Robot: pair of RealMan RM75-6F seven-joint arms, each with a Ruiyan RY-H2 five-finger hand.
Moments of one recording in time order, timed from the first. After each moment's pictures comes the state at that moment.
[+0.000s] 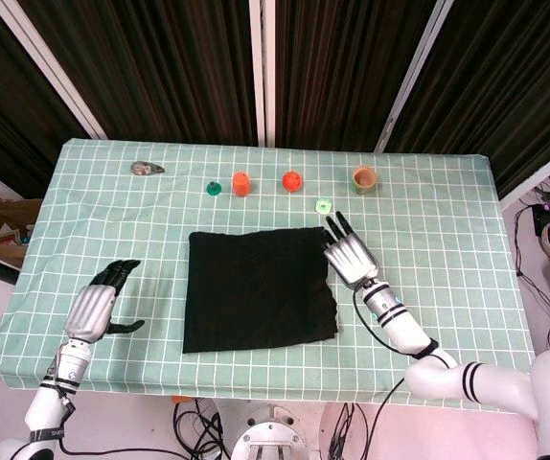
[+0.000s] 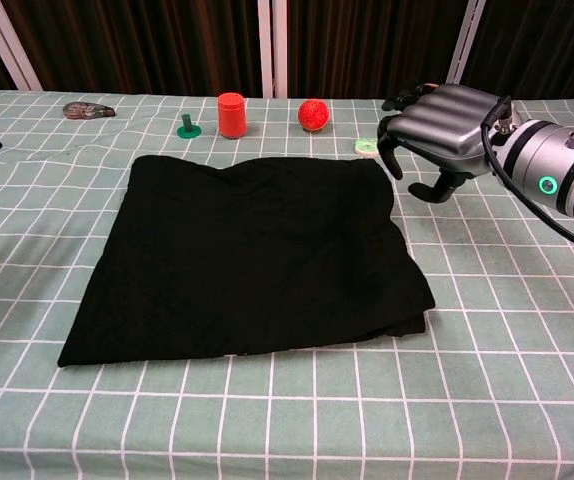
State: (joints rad) left arm -0.28 -1.38 -0.03 -1.59 1.41 1.27 0.02; right arm 0.81 -1.58 0.11 -1.40 -1.10 0.97 -0.80
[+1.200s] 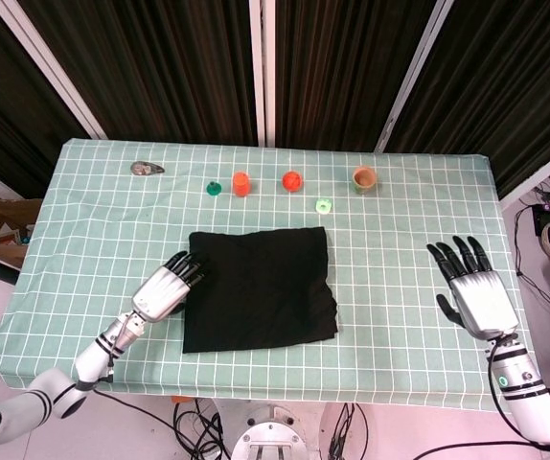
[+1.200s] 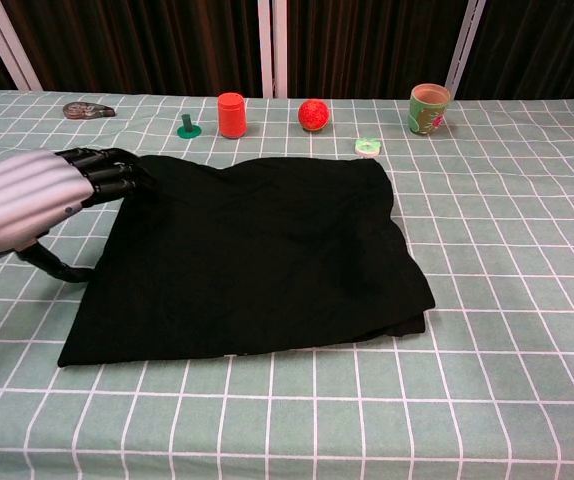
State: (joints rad) left arm -0.53 -1.75 0.02 -0.84 1.80 1.31 0.00; right arm 0.36 -1.06 -0.03 -1.85 -1.43 1.40 -0.37
